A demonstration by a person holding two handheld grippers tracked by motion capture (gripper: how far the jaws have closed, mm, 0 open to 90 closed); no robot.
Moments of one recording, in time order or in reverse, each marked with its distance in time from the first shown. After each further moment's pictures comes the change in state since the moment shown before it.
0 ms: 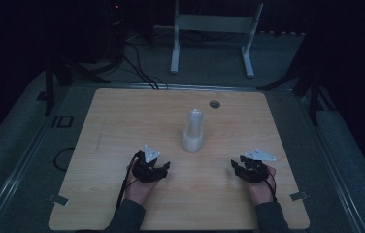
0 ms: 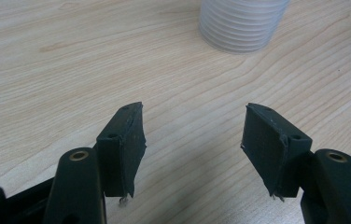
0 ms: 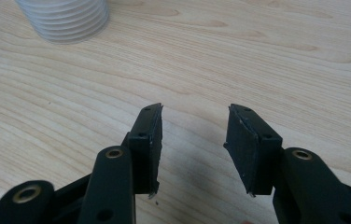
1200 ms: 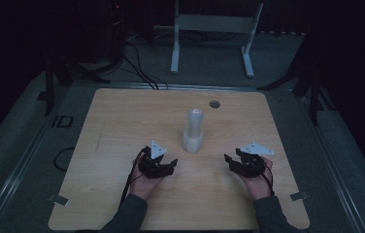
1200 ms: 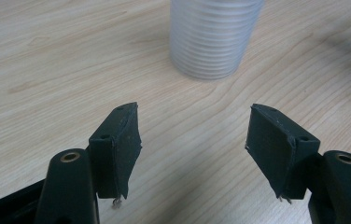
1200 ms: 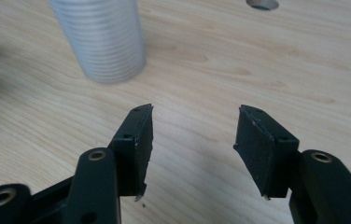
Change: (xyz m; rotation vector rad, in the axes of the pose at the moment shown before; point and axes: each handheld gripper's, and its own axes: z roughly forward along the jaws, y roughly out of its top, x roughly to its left) left arm -0.010 0.021 0.006 -0.030 -0.065 0.061; right arm 0.016 0.033 -0.011 -0.059 0.059 -0.046
